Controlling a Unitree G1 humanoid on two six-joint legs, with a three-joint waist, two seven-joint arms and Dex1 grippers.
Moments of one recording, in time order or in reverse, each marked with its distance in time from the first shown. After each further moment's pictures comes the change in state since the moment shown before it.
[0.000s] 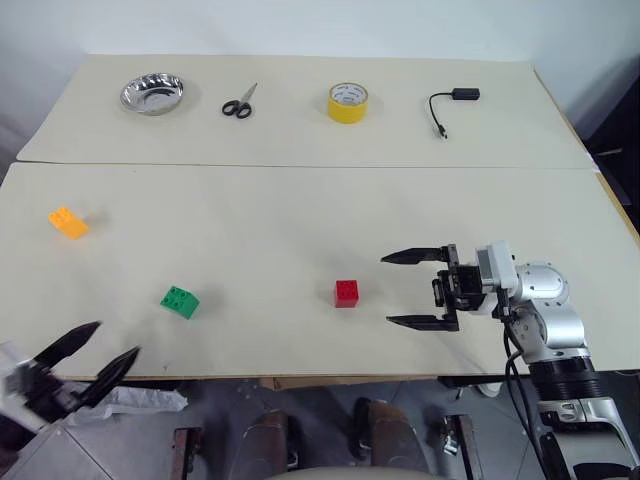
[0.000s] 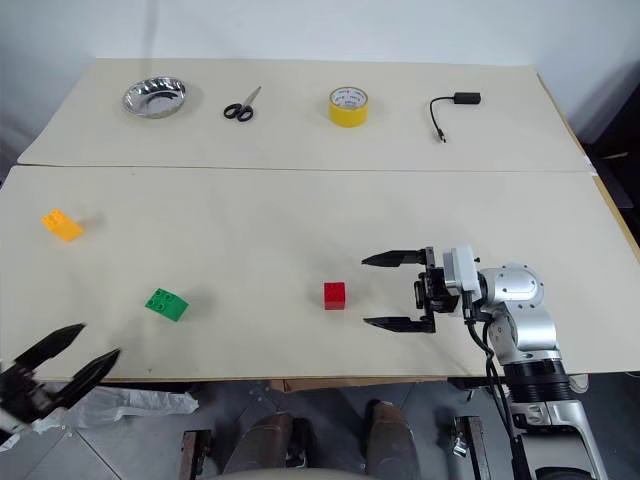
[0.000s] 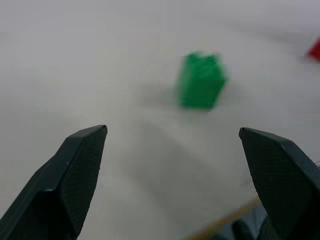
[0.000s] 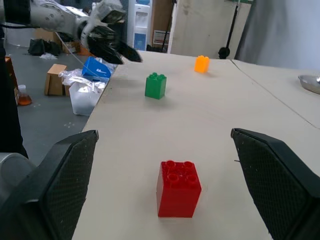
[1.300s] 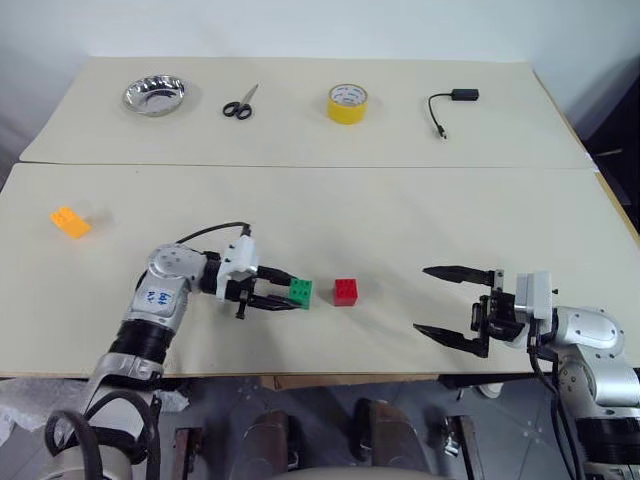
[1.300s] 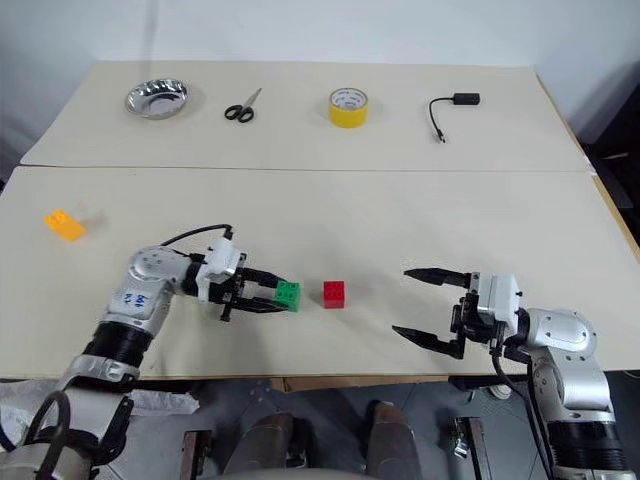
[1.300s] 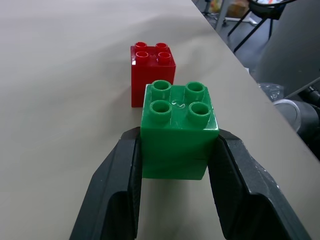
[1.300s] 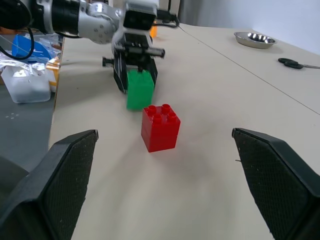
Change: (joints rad) left arm -1.064 -0.016 -0.842 0.712 0.349 -0.230 -0.510; right arm 0.339 -0.082 -0.160 -0.234 -0.007 0.023 -0.231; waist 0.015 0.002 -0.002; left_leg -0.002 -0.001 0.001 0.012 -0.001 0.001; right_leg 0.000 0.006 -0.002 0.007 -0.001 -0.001
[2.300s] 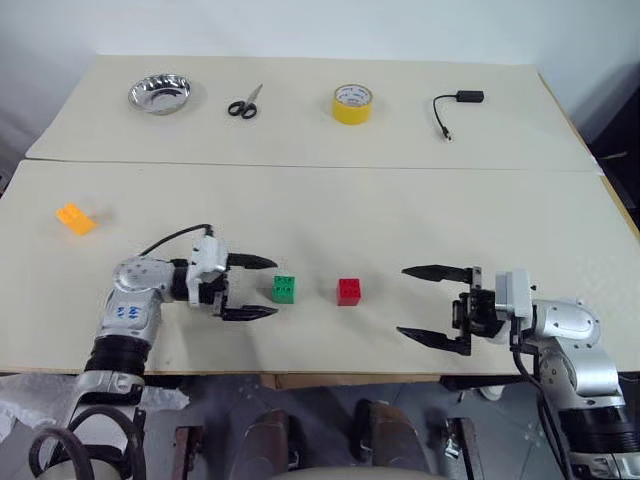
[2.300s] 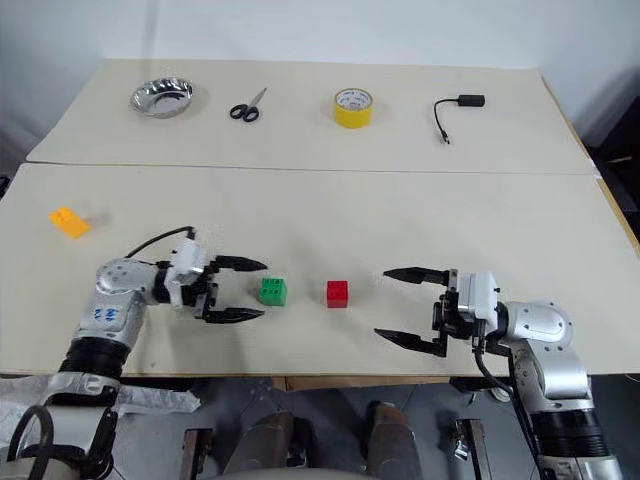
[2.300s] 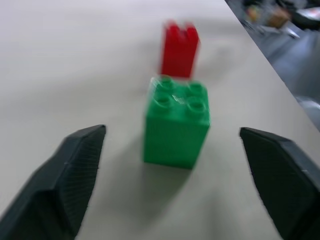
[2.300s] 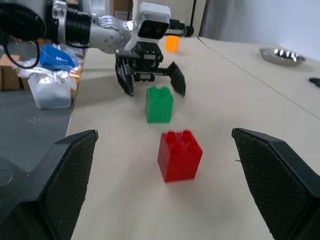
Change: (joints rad) left arm 0.198 0.106 0.246 -0.136 -0.107 0.023 0.080; right arm -0.123 0.043 0.111 0.032 0.002 0.004 0.032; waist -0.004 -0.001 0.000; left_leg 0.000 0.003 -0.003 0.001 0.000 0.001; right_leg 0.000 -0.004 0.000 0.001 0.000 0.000
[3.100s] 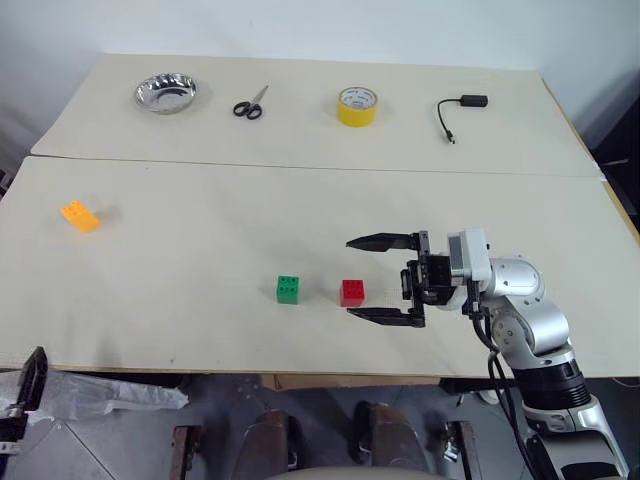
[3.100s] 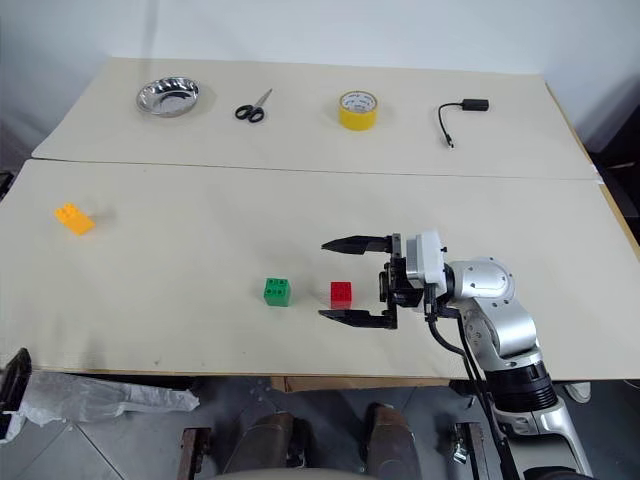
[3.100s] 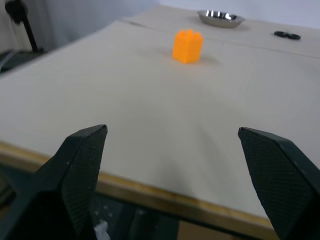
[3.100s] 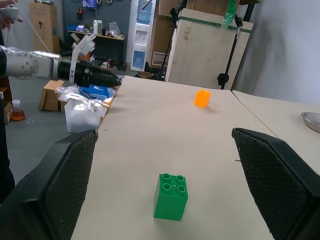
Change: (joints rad) left arm 0.762 -0.297 0.816 -0.304 -0.260 0.038 0.760; right arm -0.224 0.091 0.136 -0.087 0.018 0.155 -0.064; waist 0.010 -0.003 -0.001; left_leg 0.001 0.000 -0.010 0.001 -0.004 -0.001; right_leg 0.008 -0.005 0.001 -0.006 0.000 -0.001
